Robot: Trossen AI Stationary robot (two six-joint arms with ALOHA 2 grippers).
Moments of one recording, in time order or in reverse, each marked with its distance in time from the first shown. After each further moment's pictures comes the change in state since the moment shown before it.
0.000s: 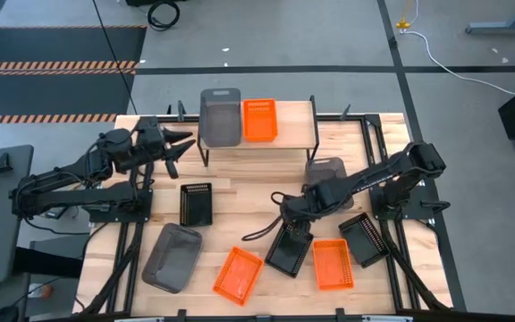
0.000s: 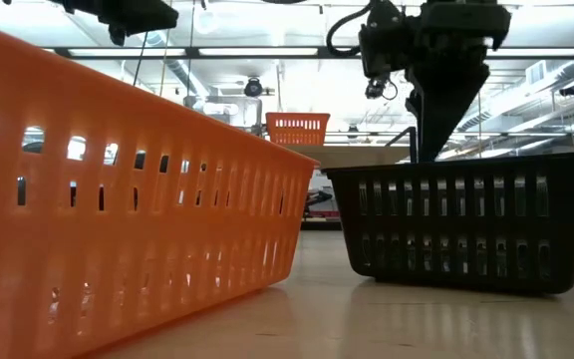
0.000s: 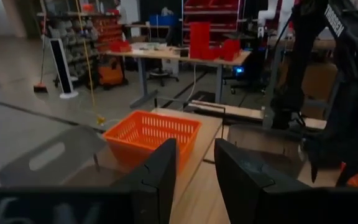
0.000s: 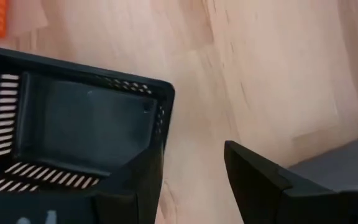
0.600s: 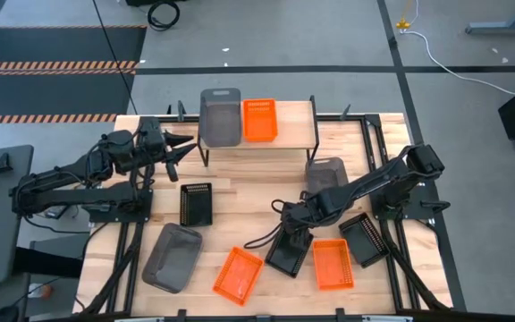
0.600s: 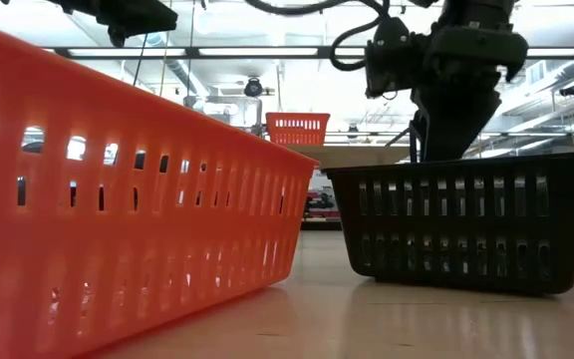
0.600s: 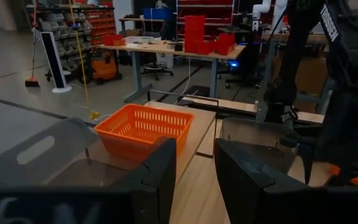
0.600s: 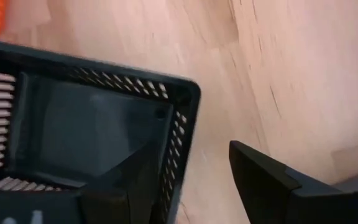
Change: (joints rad) left arm -0.028 0.000 -0.001 -0.023 0.000 -0.010; right arm 0.039 0.020 -0.101 0.164 0.019 0.033
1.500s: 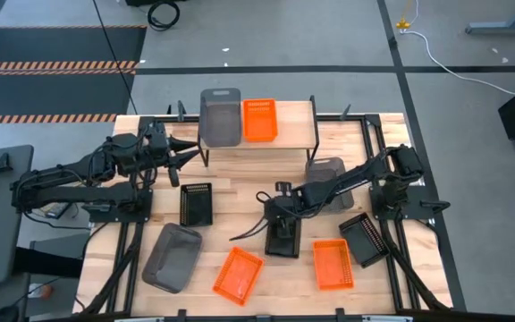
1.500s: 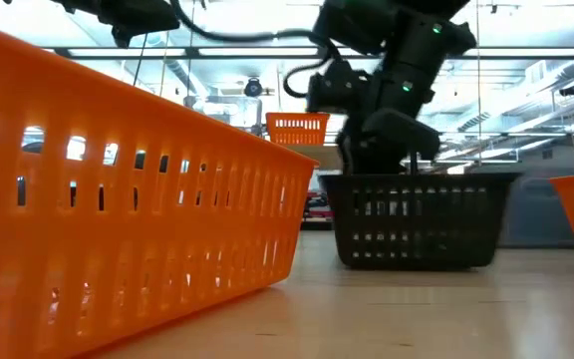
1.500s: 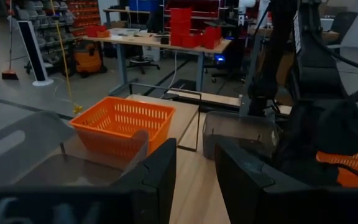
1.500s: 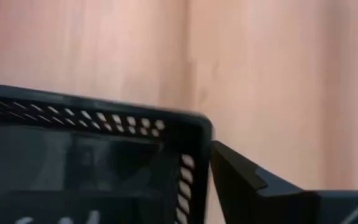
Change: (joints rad) left arm -0.063 0.027 -0.001 0.001 -0.003 -0.034; right arm -0.136 0.152 0.047 0.265 0.110 -0.533
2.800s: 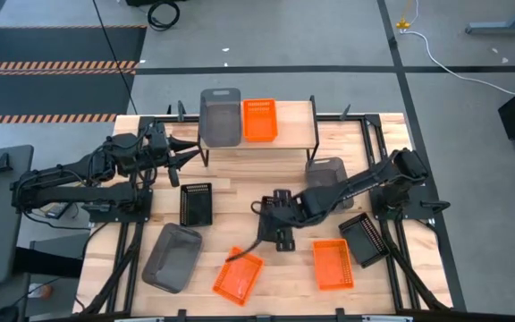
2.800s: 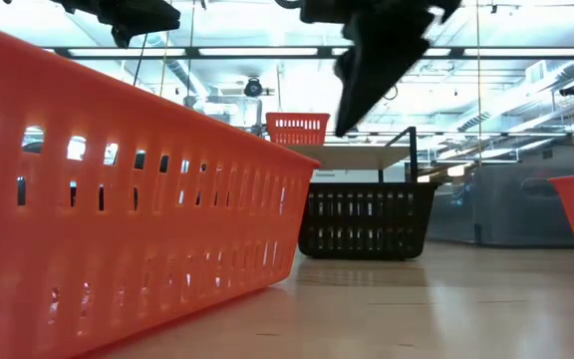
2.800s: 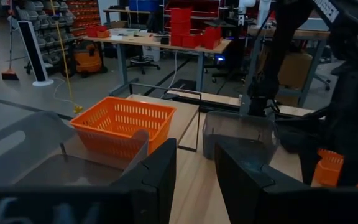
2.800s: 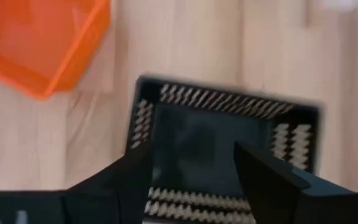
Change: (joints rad) left arm 0.000 -0.001 0.000 -0.002 0.000 0.000; right arm 0.137 -0.013 0.291 -0.359 -0.060 0.207
